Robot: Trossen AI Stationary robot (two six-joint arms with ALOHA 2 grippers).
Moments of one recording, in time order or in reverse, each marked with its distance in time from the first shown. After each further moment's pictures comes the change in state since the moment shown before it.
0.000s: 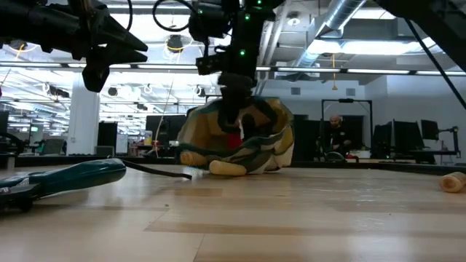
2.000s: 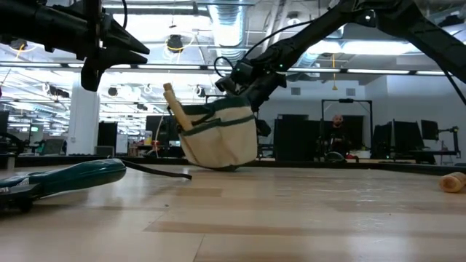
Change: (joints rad) left arm 0.000 0.001 -0.001 0.036 -0.191 -0.024; right arm -0.453 -0.015 -0.207 0.508 -0.875 0.679
